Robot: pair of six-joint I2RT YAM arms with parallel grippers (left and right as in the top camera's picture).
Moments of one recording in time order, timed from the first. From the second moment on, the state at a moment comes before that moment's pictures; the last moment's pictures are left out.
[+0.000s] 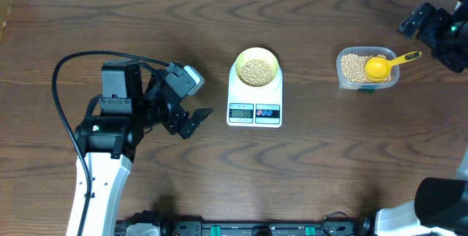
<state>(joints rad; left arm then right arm) -0.05 1.12 1.04 -0.81 0.57 0.61 -0.27 1.68 1.89 -1.26 -0.22 0.37</state>
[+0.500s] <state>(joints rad) -0.05 1.12 1.04 -0.81 0.57 0.61 -0.27 1.58 1.89 -1.30 -0.22 0.26</state>
